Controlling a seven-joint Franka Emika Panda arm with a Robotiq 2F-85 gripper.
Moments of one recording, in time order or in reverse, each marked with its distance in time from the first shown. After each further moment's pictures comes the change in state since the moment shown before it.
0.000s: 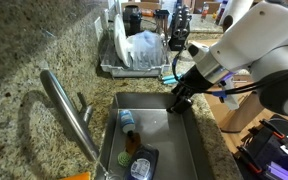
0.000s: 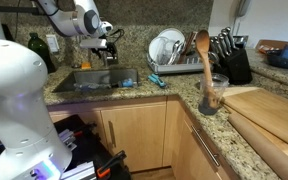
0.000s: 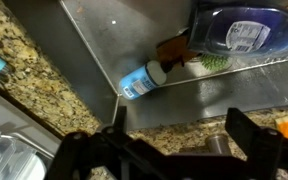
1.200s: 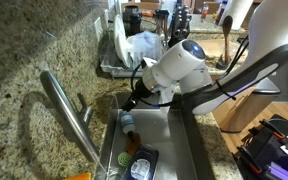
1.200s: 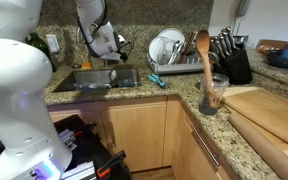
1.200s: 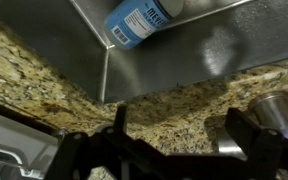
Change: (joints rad) arm 0.135 0.589 -0.215 0.533 -0.486 0.230 0.446
